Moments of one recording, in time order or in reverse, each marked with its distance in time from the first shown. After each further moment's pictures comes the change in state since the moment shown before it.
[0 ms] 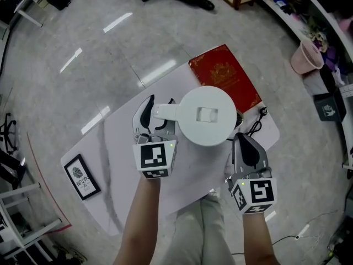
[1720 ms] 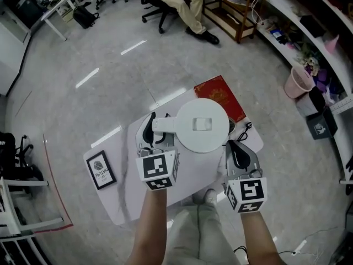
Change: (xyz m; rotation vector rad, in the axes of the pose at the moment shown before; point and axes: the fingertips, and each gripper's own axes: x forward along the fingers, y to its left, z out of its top) left arm -0.128 -0.002 0.157 -0.062 -0.041 0.173; right arm -0.110 0.036 0.113 -0.090 -0.051 0.096
